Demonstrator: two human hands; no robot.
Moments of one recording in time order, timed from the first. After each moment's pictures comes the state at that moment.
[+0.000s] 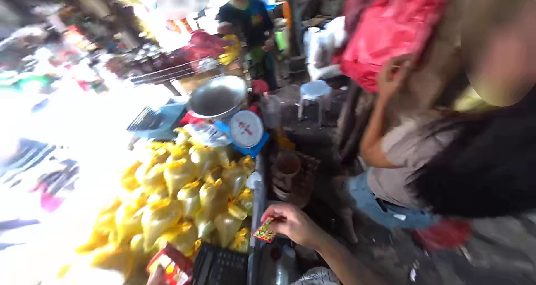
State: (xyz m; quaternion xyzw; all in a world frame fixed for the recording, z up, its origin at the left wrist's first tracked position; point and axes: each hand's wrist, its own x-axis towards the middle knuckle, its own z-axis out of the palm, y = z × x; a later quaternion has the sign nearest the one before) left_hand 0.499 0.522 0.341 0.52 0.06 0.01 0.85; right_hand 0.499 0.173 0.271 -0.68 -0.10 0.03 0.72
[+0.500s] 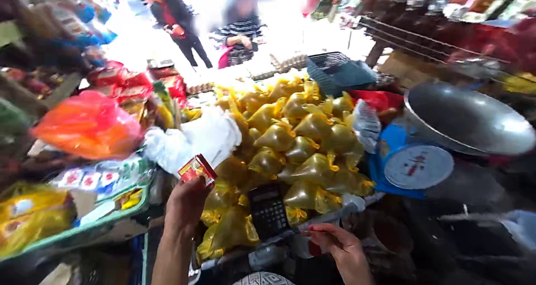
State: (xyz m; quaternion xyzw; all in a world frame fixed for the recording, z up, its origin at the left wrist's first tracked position) left_hand 0.395 0.612 0.347 0.38 0.24 0.37 0.81; right_hand 0.534 0.245 0.274 -0.64 -0.23 0.18 0.71
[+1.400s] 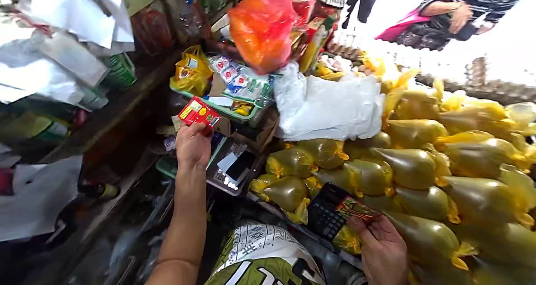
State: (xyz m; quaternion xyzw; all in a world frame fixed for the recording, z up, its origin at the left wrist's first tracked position) left_hand 0.205 0.627 0.350 0.26 0.40 0.69 0.54; right_hand 0.561 0.373 0.293 -0.61 -0.34 0.30 0.65
